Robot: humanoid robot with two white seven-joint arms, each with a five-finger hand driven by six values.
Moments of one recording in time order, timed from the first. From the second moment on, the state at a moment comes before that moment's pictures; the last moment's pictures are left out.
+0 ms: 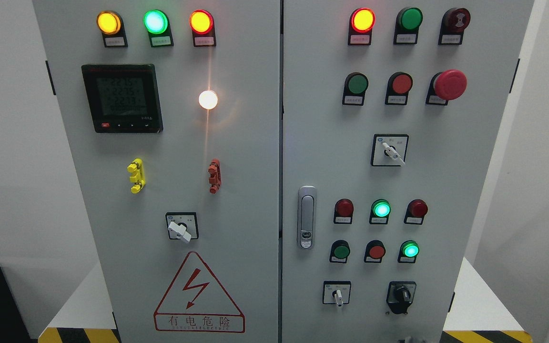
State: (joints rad) left arm 0.04 -0.10 -0.07 -0.08 0.08 -0.11 0.17; right arm -0.11 0.11 0.00 -1.69 1.17 0.31 0.12
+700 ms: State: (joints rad) left arm 0.04 -0.10 -0.07 -0.08 0.08 -0.11 0.17; right arm -0.16 0.08 0.00 -1.72 1.18 0.34 0.14
